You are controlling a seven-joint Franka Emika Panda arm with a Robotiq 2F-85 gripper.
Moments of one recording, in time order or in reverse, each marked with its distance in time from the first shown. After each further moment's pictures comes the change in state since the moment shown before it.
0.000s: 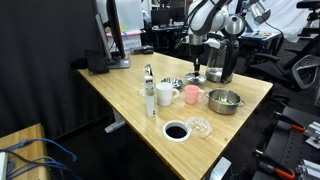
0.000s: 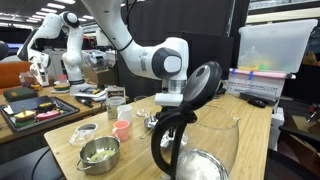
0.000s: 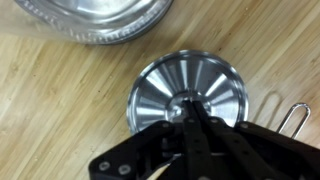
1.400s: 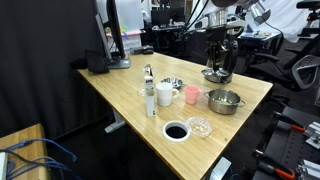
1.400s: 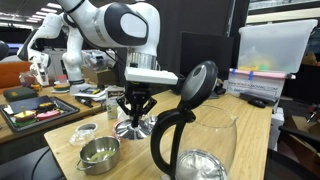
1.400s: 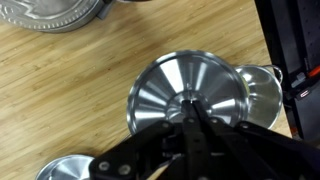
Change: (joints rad) arm 0.036 -0.413 0.044 -0.335 0.034 -0.199 -0.445
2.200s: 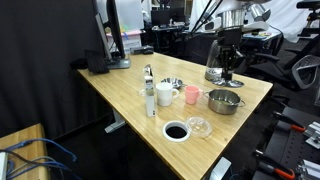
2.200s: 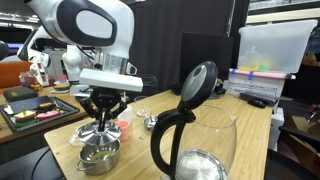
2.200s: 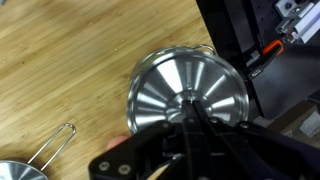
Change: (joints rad) arm 0.092 -0.198 -0.001 -0.236 0.139 0.008 0.069
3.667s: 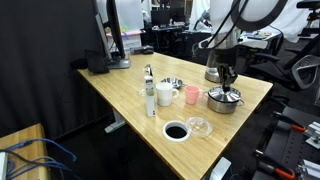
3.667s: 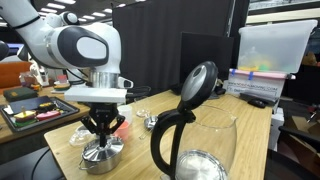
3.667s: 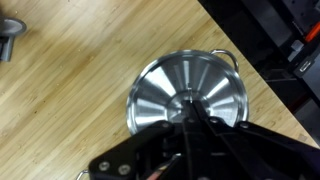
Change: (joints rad) arm 0.069 0.098 0.004 -0.061 -0.215 0.181 0.468
